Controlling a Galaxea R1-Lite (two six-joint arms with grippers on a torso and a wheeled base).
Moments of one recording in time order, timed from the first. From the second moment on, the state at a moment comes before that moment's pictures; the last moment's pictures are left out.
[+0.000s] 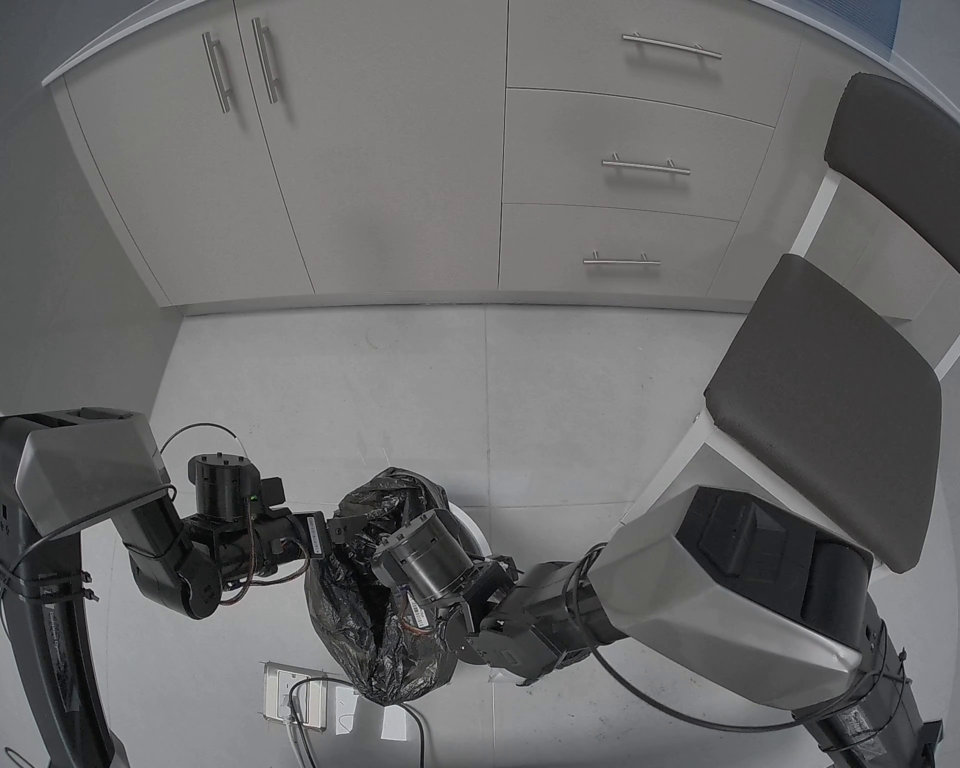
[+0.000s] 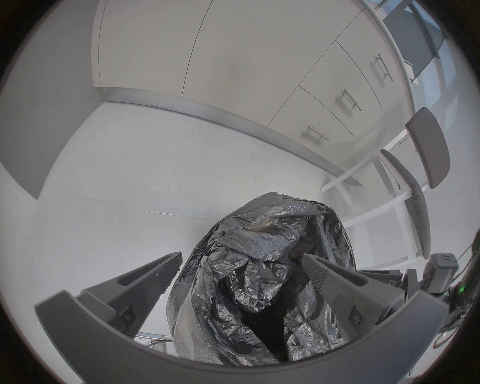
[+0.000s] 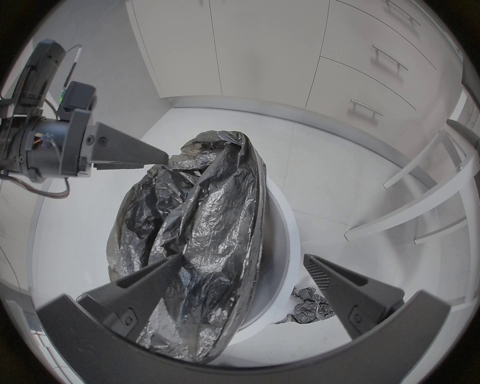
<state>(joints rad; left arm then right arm) -0.17 2.29 -0.69 -1.08 -0.29 -0.28 0.94 2.54 -1.56 -0.23 -0.56 0.31</state>
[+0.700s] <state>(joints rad) -0.17 2.29 -0.69 -1.08 -0.25 -0.28 0.91 2.57 -1.62 -0.22 -0.55 0.34</state>
